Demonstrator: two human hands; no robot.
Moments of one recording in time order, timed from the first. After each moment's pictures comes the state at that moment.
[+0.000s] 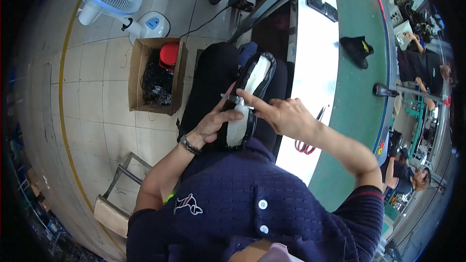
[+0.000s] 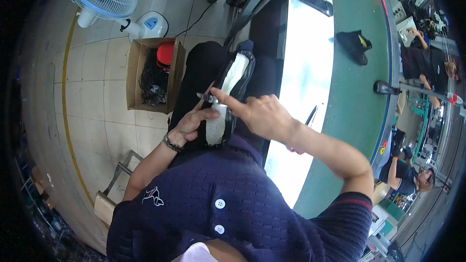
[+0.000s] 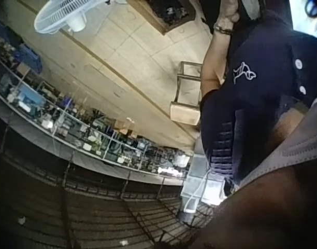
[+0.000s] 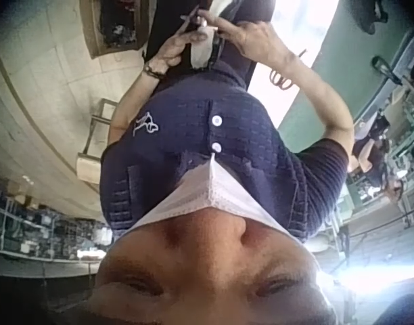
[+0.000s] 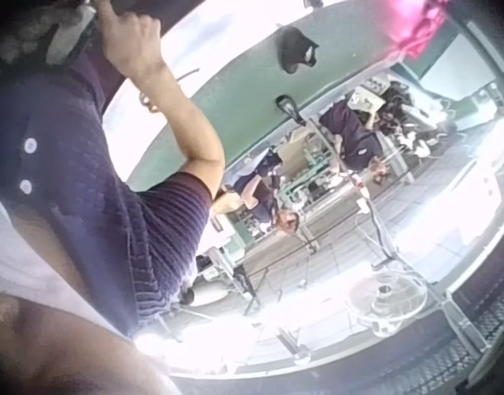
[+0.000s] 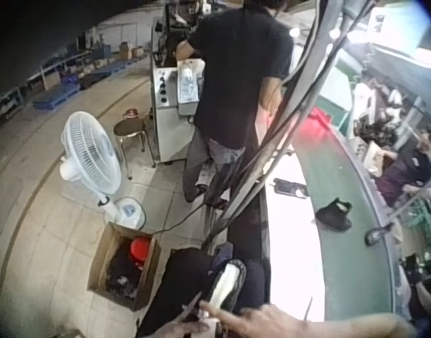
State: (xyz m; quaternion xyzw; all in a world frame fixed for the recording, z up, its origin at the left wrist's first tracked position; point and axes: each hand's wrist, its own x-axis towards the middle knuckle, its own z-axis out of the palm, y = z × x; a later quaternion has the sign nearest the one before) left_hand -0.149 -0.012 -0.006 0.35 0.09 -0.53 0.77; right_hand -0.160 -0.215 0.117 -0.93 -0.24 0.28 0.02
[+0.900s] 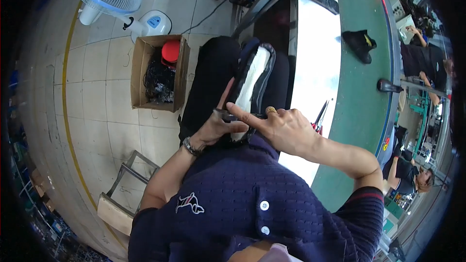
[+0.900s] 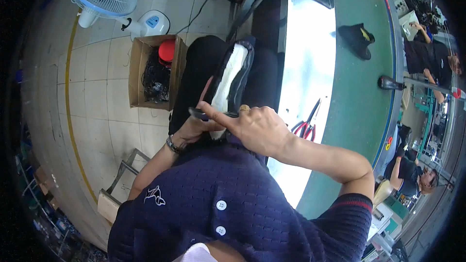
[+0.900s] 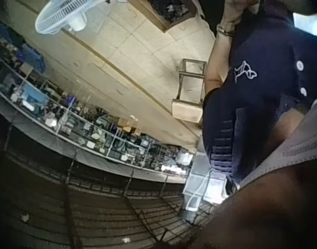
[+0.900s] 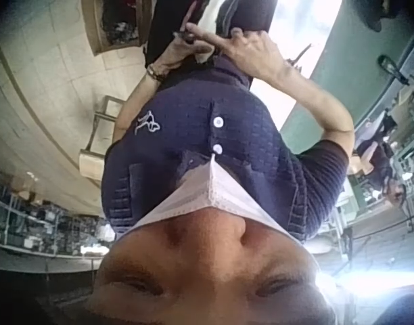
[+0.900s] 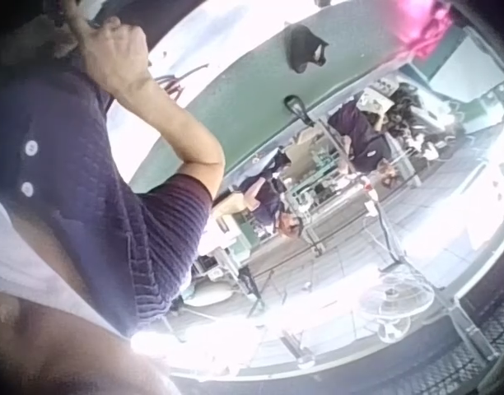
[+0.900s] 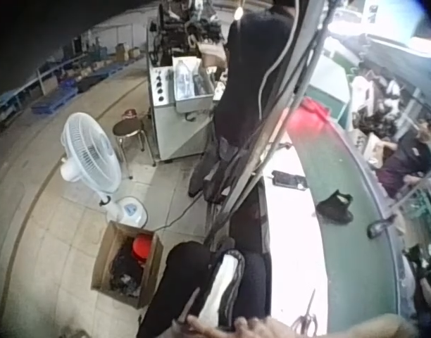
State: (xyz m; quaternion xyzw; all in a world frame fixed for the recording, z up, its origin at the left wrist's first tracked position) left_hand -0.180 -0.005 -0.021 0.43 0.01 -0.51 0.75; right_hand -0.195 -0.196 0.114 -0.92 -0.23 0.32 0.02
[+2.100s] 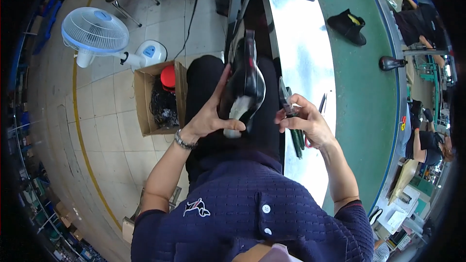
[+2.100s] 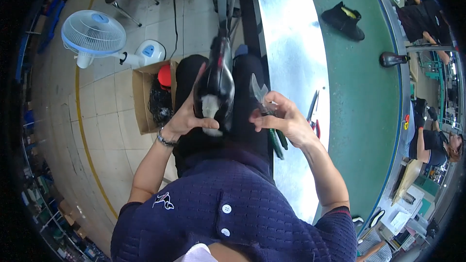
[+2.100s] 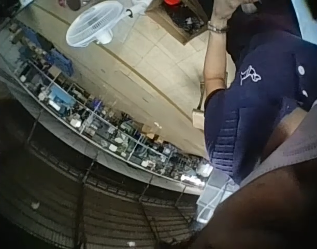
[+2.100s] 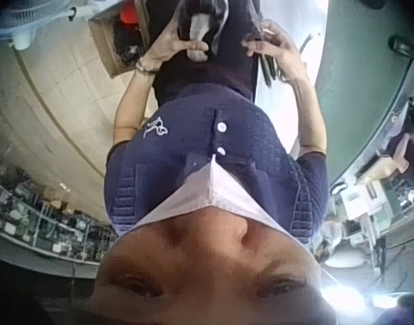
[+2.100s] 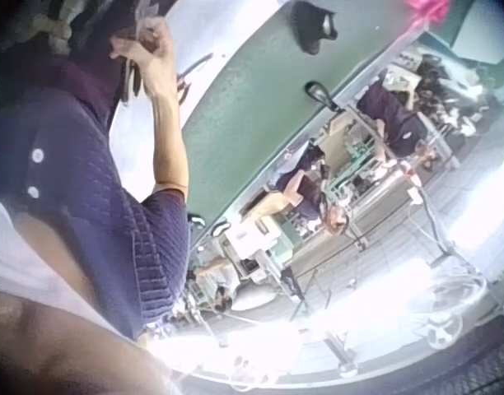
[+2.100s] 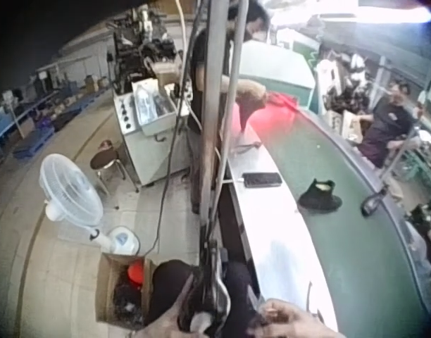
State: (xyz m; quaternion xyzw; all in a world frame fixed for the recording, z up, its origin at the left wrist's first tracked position) left_hand -0.115 -0.051 0.005 0.49 -0.26 -0.41 0.72; right_hand -0.245 -0.284 0.079 -0.56 0.23 0.15 0.78
